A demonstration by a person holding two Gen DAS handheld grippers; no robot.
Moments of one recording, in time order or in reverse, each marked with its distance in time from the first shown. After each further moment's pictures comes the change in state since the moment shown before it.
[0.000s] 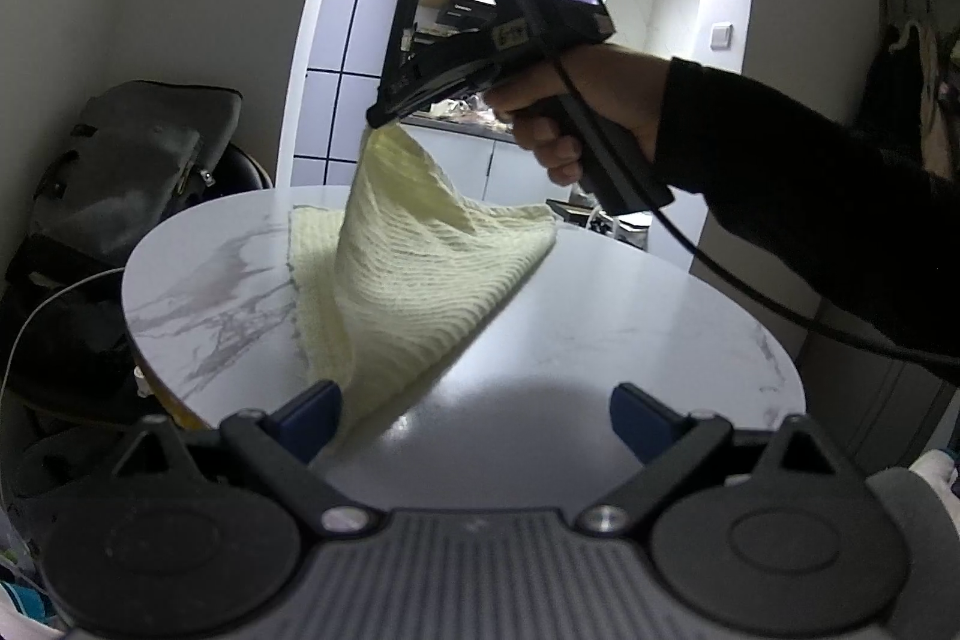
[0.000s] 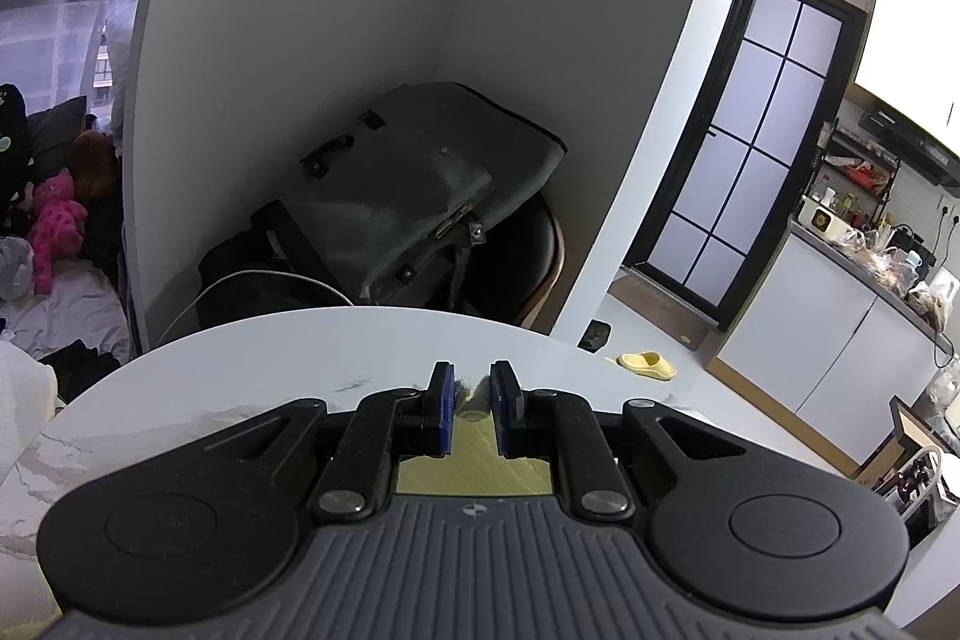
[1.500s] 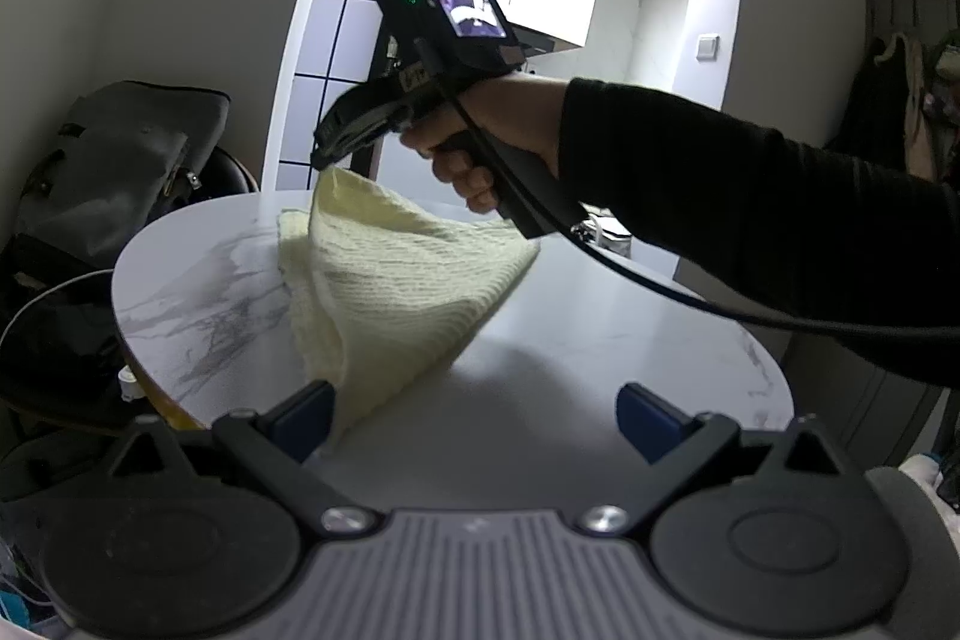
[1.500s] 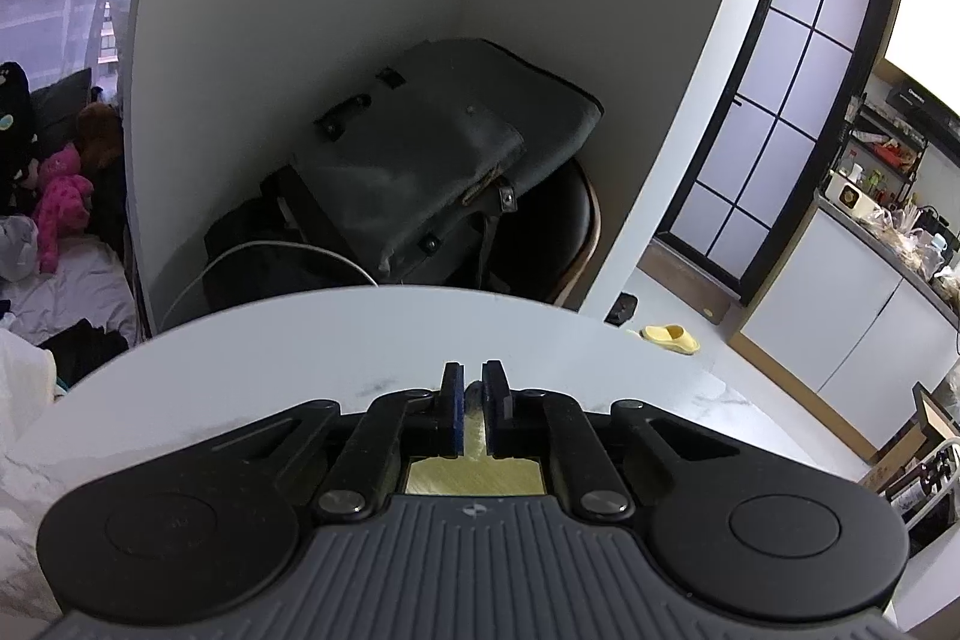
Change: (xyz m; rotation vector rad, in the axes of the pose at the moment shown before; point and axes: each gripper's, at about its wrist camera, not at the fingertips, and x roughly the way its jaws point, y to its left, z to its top) left arm -0.004 0.001 -0.005 -0.010 -0.017 -0.039; right arm 0.051 0.021 0.011 -0.014 0.060 0.033
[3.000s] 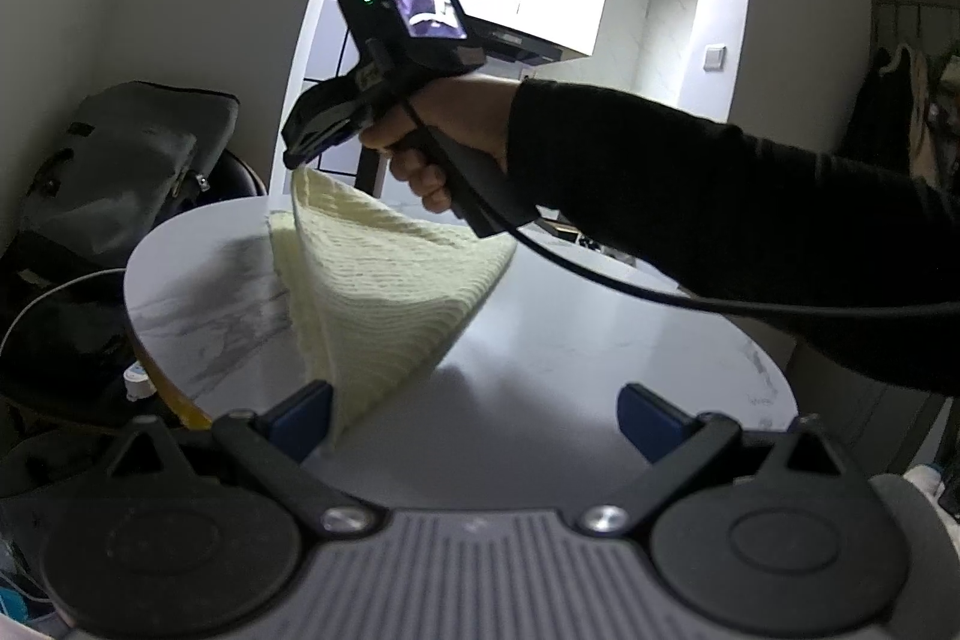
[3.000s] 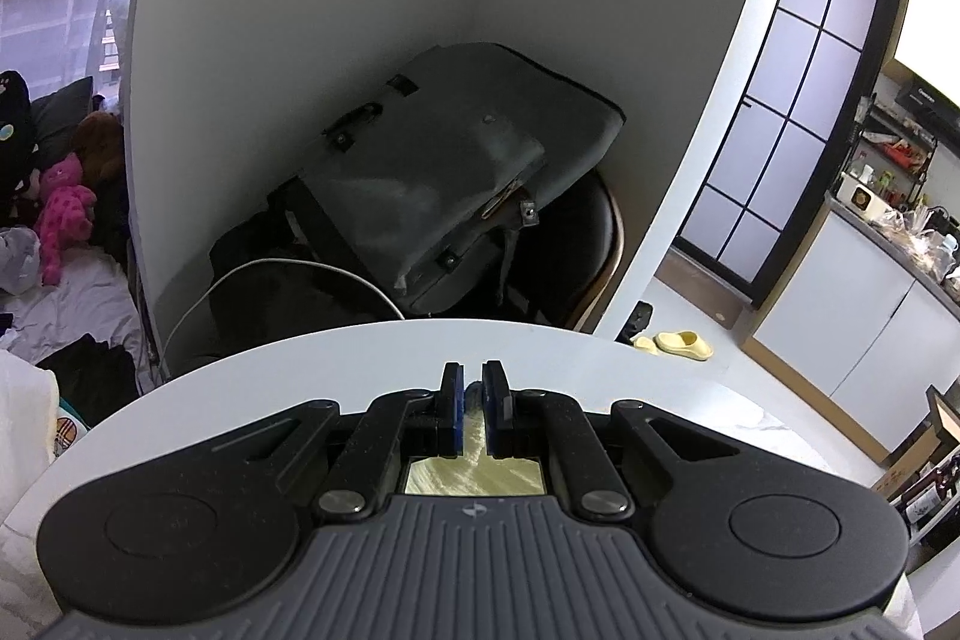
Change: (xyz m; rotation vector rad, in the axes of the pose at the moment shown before) left arm 0.000 0.006 -0.001 0.002 -0.014 0.021; right arm 0.032 0.014 0.010 0.024 0.008 0.019
